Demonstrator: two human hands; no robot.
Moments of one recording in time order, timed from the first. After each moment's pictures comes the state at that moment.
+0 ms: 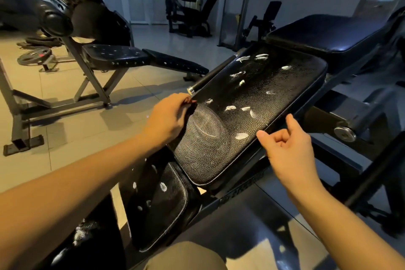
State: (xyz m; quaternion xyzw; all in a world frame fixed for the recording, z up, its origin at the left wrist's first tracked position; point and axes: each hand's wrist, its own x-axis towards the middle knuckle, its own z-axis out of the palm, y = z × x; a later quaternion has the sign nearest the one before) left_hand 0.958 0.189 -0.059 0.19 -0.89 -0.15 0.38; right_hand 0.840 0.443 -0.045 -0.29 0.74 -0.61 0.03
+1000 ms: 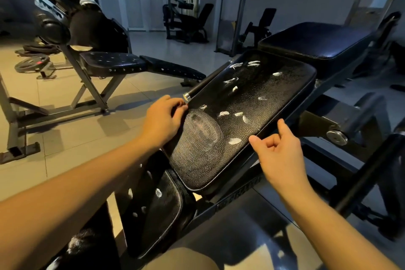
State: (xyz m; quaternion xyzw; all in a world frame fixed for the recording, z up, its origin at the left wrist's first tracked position) left_hand 0.949 0.190 -0.050 0.24 -0.86 -0.14 0.42; right_hand 0.846 0.443 -0.039 -0.30 0.76 -0.58 0.01
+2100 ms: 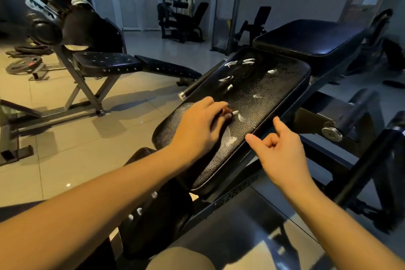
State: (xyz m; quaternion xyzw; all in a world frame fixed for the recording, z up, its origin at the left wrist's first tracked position) left_hand 0.924 0.276 -0.032 0.08 -0.89 -0.12 0.42; right_hand 0.835 0.452 -0.040 -0.32 0.77 -0.56 0.02
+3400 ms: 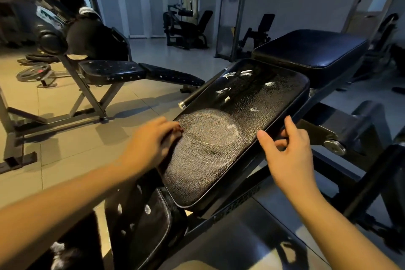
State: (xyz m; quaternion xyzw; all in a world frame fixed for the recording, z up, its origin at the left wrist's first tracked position) left_hand 0.976 0.202 -0.053 0.13 -0.92 -0.08 0.36; right_hand 0.805 0.452 -0.033 -0.30 0.77 -0.55 -0.07
